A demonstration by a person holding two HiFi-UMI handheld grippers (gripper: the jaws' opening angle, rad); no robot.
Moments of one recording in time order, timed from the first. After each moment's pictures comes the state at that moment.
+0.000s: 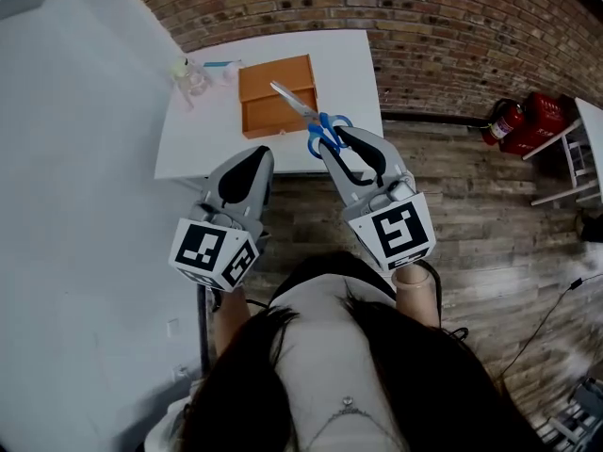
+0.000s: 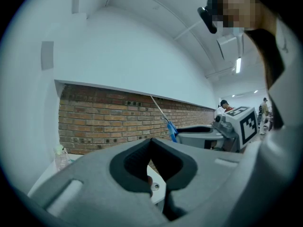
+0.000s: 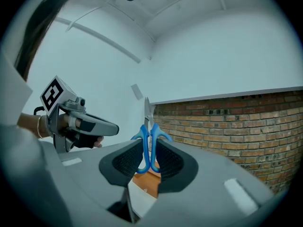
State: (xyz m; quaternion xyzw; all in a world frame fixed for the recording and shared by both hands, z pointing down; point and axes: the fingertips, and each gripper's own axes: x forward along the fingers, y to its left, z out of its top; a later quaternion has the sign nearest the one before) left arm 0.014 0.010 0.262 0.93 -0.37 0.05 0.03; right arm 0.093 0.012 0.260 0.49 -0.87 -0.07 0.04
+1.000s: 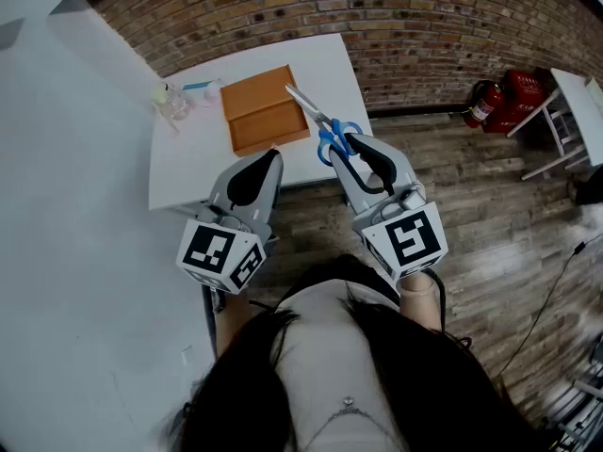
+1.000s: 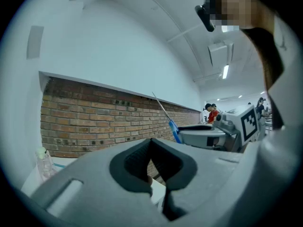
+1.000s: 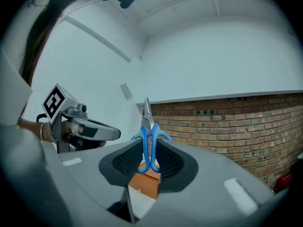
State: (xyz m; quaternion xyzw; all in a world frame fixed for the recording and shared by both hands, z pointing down) left arm 0.025 -0.004 0.262 0.96 -0.28 0.05 0.02; right arm 0.102 0.016 0.253 0.57 -0.82 -0.05 0.03
